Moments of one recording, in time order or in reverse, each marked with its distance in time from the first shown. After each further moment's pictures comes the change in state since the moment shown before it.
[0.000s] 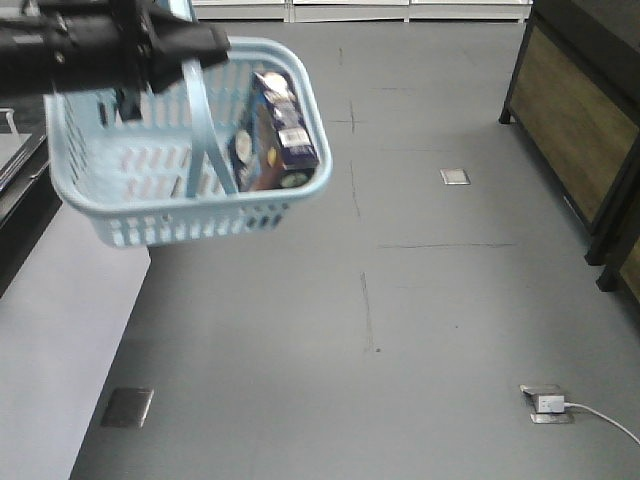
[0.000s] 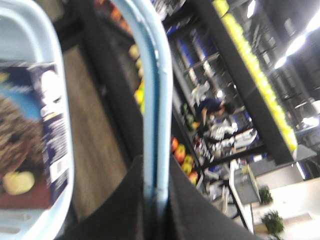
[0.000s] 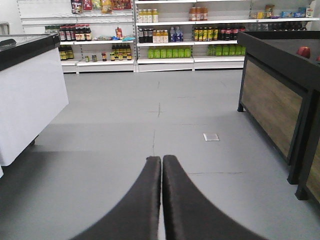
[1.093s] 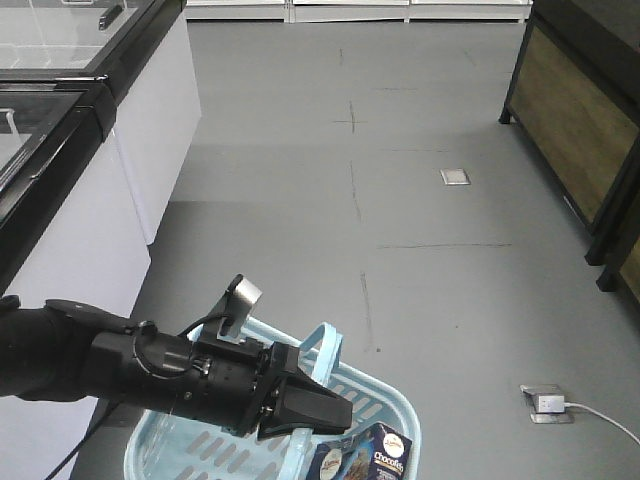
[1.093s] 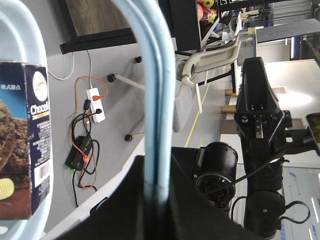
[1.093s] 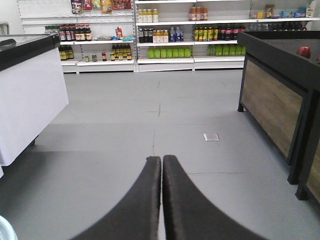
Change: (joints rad) left arm -0.379 -0.021 0.743 -0.153 0.049 0.433; right arm 0.000 0.000 0.000 0.000 0.000 0.000
